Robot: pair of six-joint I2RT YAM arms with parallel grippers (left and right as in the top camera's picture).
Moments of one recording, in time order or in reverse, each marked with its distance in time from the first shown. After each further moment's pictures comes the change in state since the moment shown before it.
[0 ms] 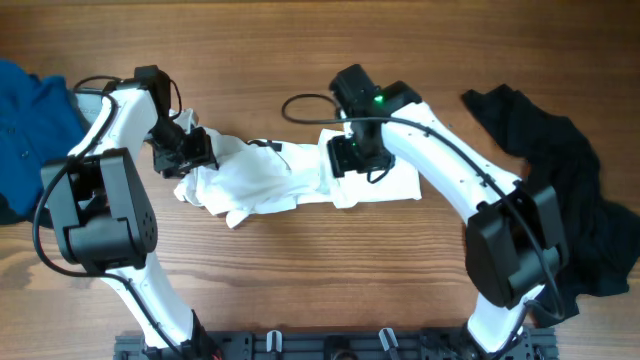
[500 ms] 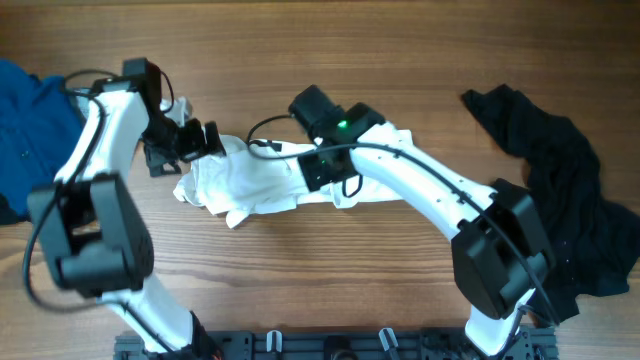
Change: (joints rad) left arm -0.001 -0.161 -0.012 -0.008 0.048 -0.042; right arm 0.130 0.000 0.000 0.068 0.142 0.044
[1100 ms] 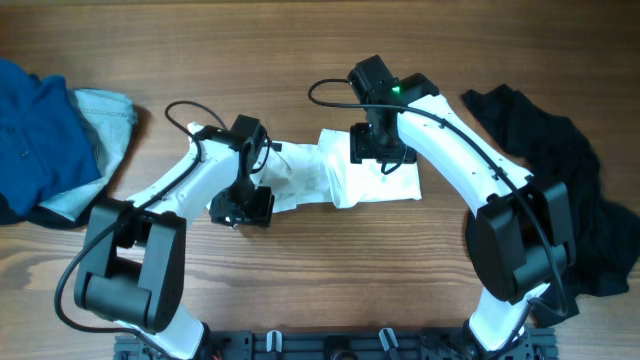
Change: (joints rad) left arm -0.436 -0.120 -0.370 0.059 -0.209 -0.081; right arm -0.213 0.000 0.000 -0.088 0.017 0.105
